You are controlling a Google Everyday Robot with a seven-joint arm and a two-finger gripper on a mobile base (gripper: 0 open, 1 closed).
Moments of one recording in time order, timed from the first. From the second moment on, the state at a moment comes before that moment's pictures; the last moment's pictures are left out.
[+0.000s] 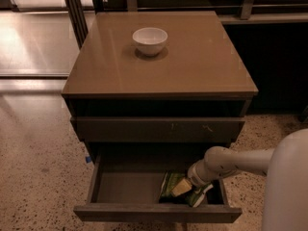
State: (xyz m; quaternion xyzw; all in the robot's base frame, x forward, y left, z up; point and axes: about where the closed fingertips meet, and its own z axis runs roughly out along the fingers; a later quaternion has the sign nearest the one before) arm 0.516 -0.131 0.383 -0.37 0.90 0.17 0.15
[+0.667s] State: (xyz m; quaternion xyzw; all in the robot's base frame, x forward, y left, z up) arm 0.516 -0.131 0.383 -0.37 0.90 0.17 0.15
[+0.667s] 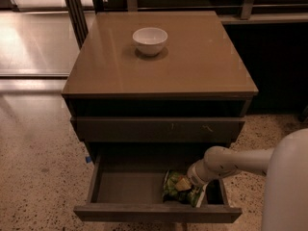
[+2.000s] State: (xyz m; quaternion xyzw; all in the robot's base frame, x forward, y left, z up) arm 0.505 -0.130 0.446 -0.41 0.85 0.24 0.21
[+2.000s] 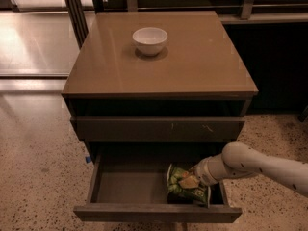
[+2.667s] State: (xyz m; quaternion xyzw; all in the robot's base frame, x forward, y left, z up) arm 0.461 -0.150 0.579 -0.44 0.79 0.28 0.33
